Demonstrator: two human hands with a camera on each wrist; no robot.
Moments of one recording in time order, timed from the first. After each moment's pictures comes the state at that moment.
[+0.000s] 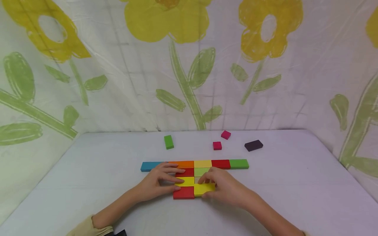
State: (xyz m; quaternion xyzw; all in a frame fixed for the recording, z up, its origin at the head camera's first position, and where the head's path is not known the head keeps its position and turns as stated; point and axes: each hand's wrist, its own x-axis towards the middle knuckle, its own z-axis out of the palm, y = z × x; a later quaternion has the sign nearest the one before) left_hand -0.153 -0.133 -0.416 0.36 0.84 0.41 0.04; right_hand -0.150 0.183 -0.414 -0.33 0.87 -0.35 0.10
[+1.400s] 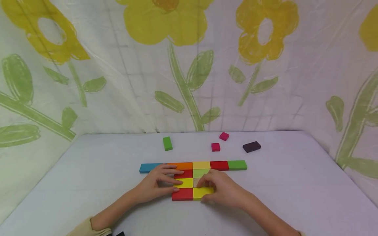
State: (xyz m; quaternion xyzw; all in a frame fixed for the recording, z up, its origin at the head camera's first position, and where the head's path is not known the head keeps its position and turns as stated) left_hand -0.152 -0.132 -0.416 0.35 0.84 0.41 0.04; right_hand -0.144 0.178 -0.406 -0.30 0.87 -0.38 0.12
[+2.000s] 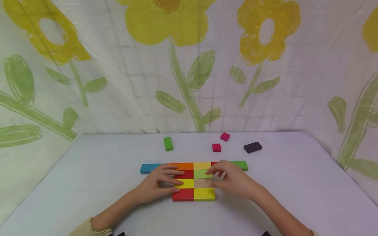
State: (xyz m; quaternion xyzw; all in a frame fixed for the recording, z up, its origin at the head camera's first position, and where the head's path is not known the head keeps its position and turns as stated) left_hand -0.153 -0.133 -0.417 0.35 0.84 0.42 0.05; right_hand -0.142 0.191 -0.363 -0.29 0.87 -0.39 0.09
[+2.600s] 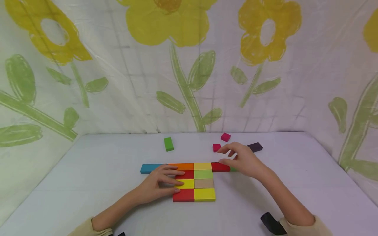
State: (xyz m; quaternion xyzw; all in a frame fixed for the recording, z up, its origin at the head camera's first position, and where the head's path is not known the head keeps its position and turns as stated) left_hand -0.152 -0.133 -0.417 0.35 0.84 0.41 0.04; right_hand -0.178 0.215 -0.343 -0.25 0.90 -0.36 0.00
